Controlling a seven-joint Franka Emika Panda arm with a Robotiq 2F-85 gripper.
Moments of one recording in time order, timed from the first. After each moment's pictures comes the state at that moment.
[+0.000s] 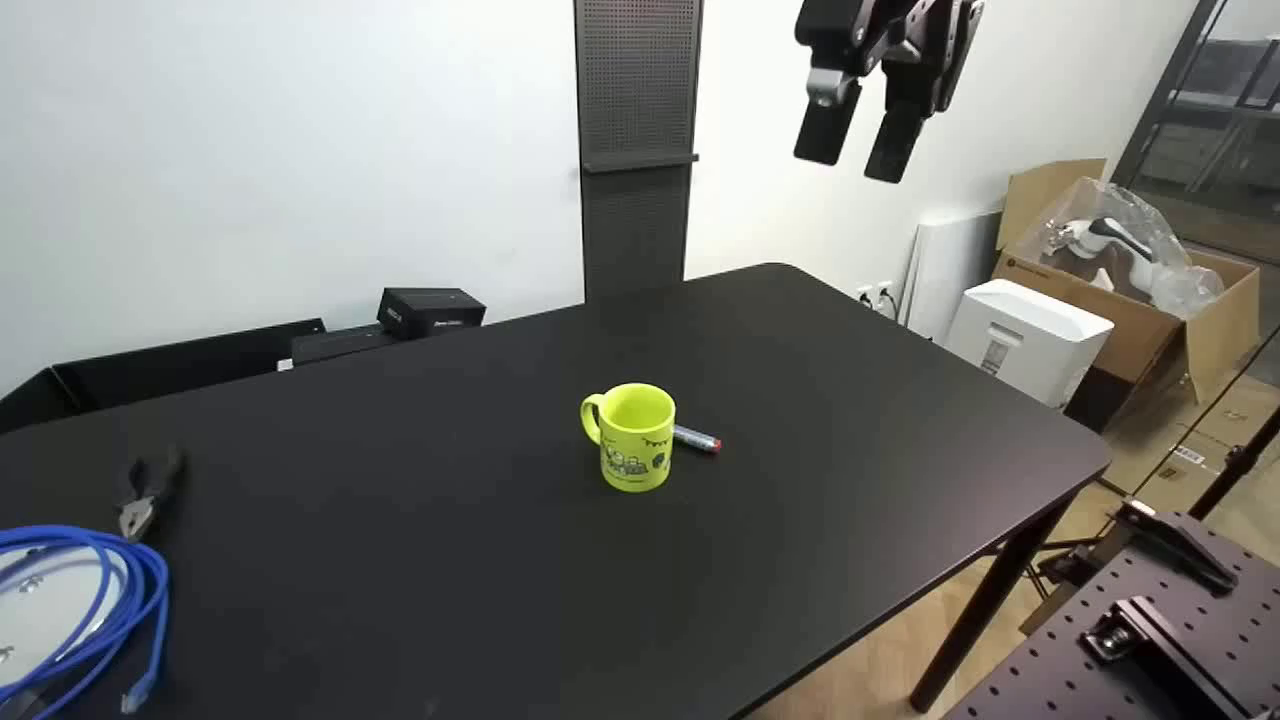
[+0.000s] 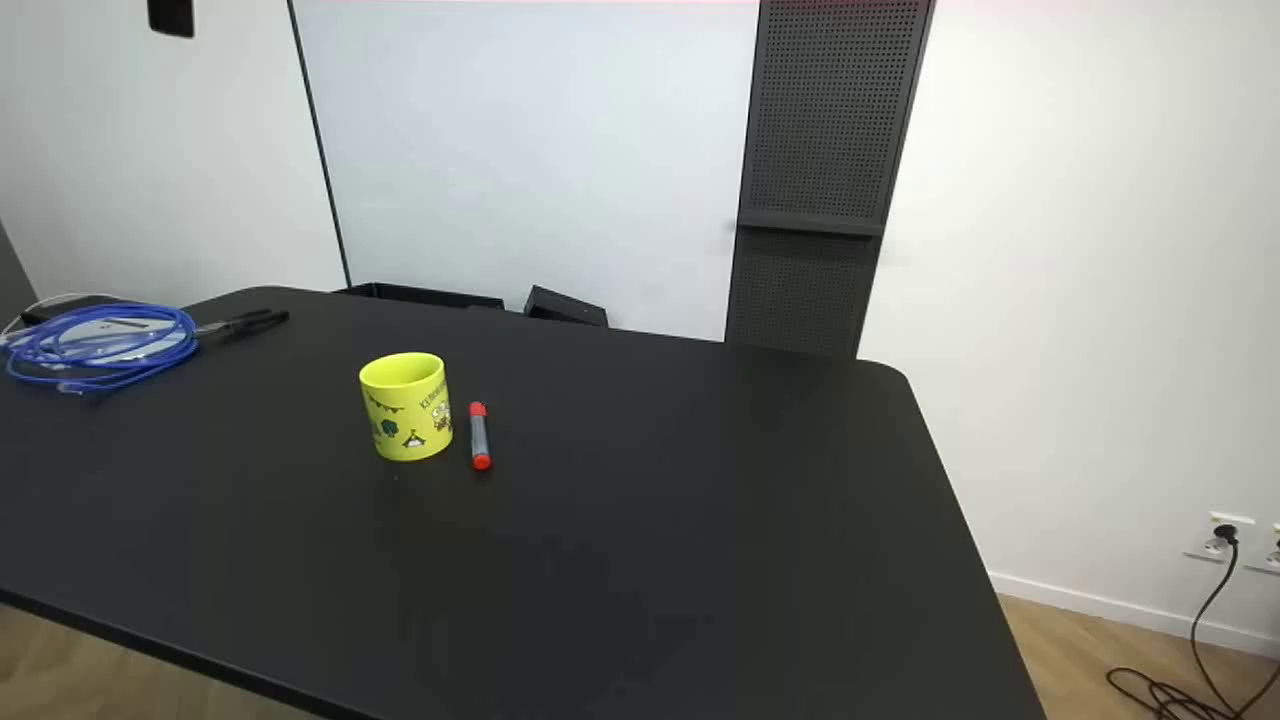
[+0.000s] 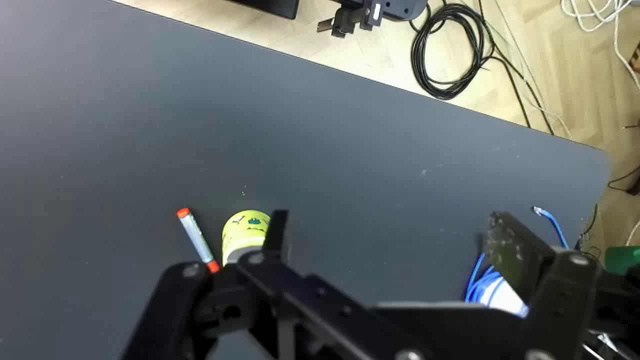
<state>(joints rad) 0.19 -0.67 -0.01 -2.50 0.27 1.82 -0.12</state>
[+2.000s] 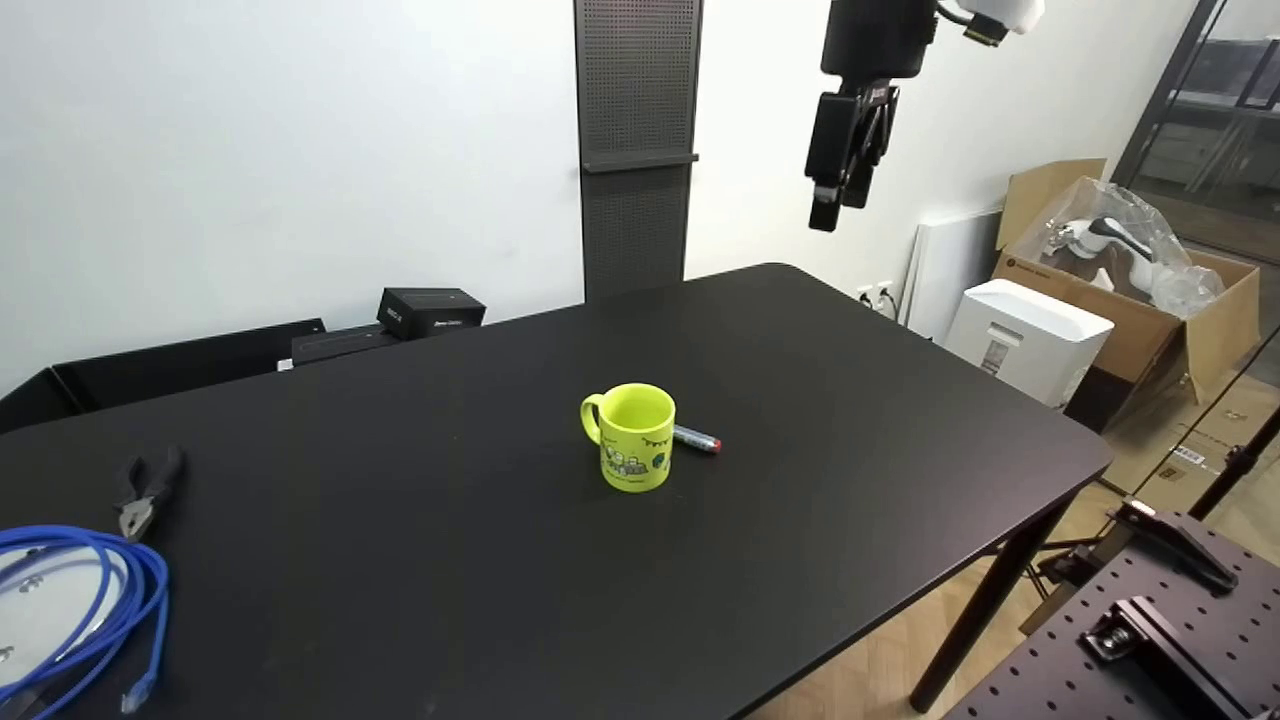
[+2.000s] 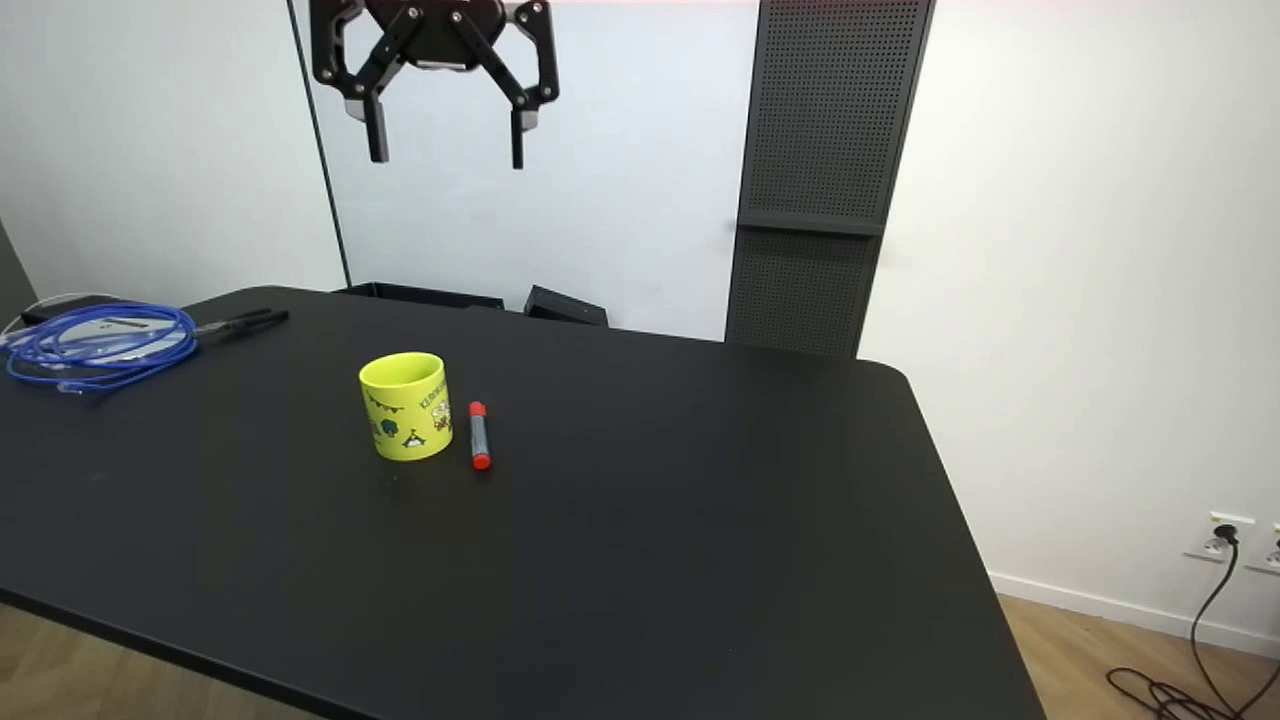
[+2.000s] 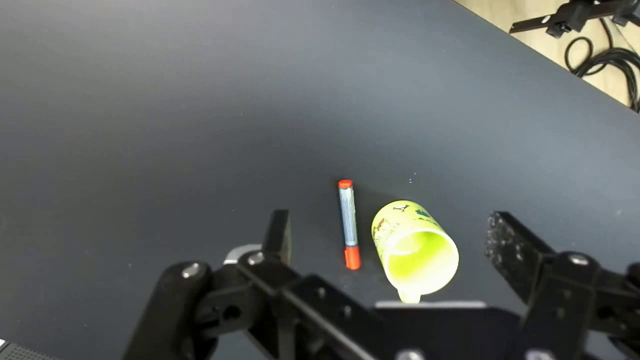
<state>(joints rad) 0.04 -0.30 -0.07 -2.38 0.00 2.05 -0.45</state>
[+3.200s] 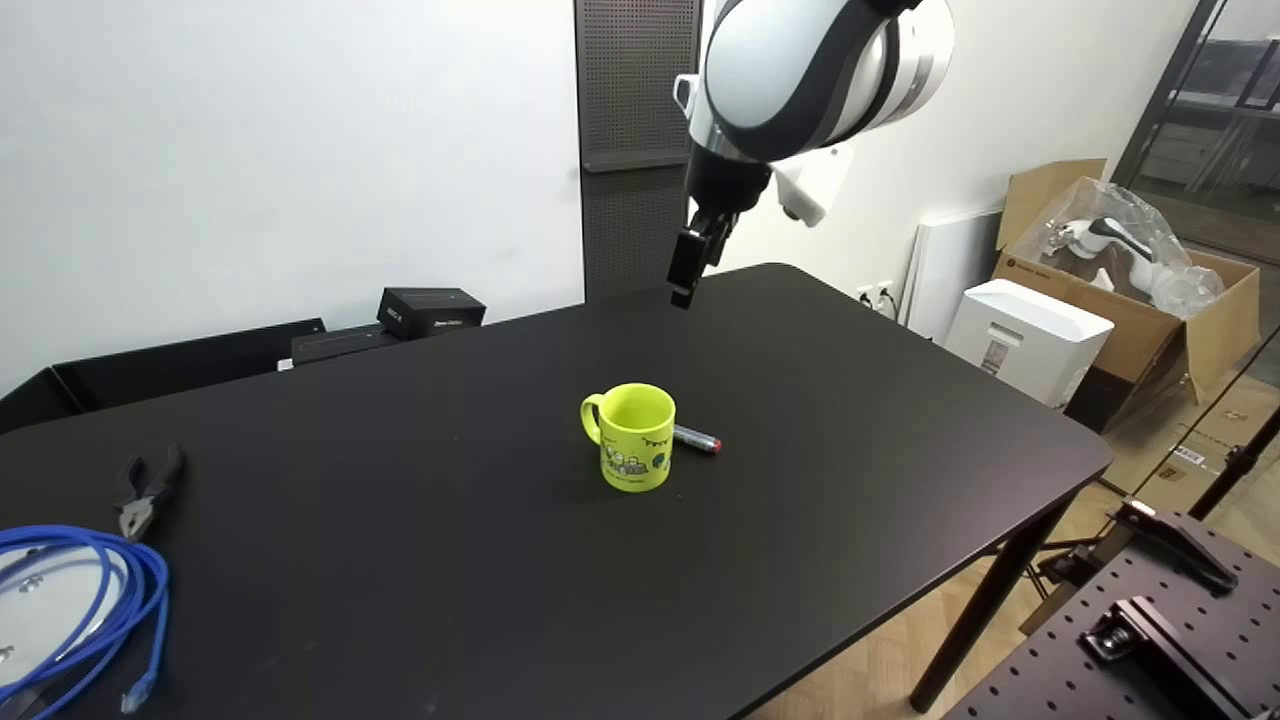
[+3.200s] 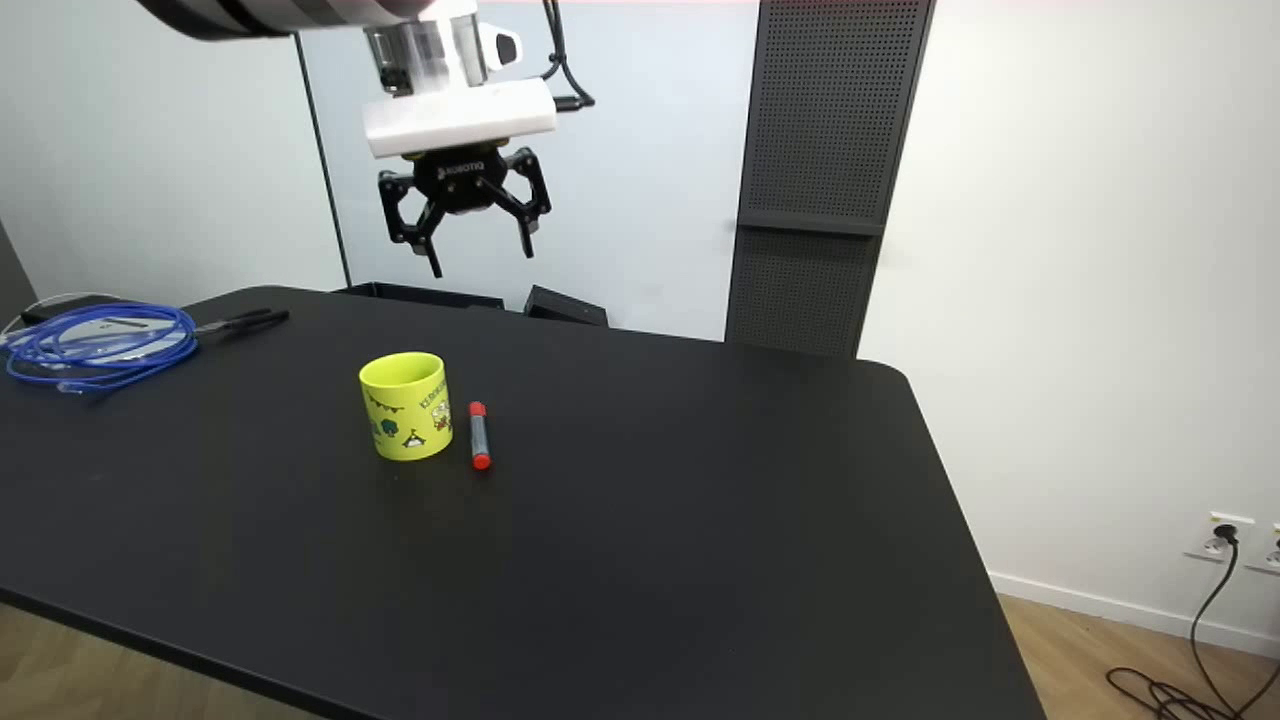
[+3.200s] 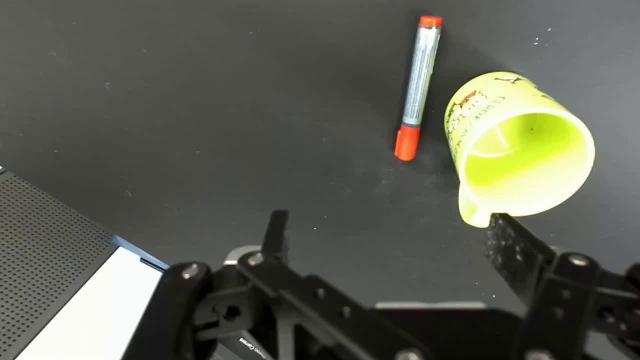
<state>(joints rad) 0.05 0.07 0.03 -2.38 -0.08 2.73 -0.46</state>
